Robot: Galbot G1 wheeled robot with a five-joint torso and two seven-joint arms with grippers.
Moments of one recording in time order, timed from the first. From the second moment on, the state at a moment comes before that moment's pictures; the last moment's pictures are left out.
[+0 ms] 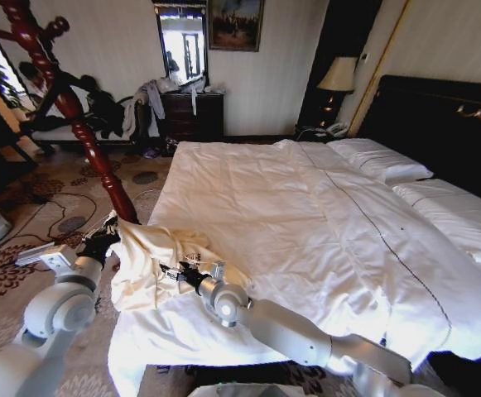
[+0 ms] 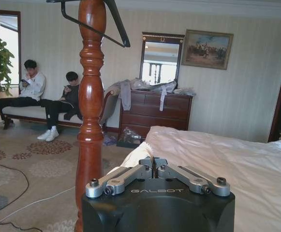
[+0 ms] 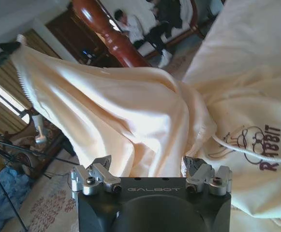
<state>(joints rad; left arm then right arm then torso) 1.40 -0.90 -0.79 -2.26 -0.88 0.36 -0.44 -0.60 1.28 -0.61 1.68 1.28 -0.13 0.35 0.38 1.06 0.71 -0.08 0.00</state>
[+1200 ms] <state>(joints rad) 1.36 -0.88 -0.79 -2.24 -0.91 0.36 -0.44 -0.59 1.31 -0.56 1.63 1.34 -0.24 0.48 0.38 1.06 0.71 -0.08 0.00</state>
